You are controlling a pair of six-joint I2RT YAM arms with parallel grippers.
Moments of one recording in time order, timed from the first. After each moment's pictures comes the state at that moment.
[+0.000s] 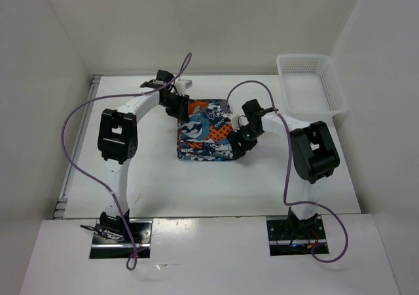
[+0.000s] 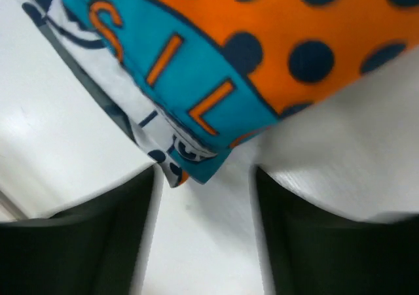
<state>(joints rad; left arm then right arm) -0.23 2.24 1.83 -0.67 0.47 0.07 0.36 1.86 1.19 -0.64 -0.45 -0.37</state>
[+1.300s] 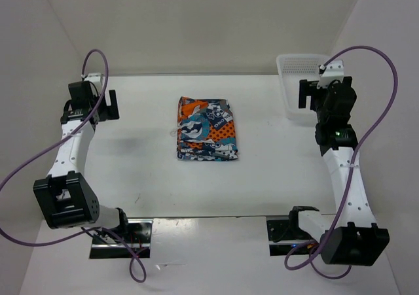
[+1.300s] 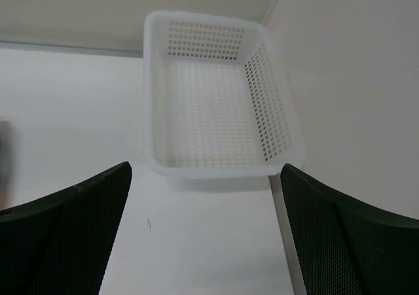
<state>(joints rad) 0.24 1.40 1.19 -0.45 -0.02 0.07 -0.08 1.07 1.10 -0.20 0.12 -0.22</state>
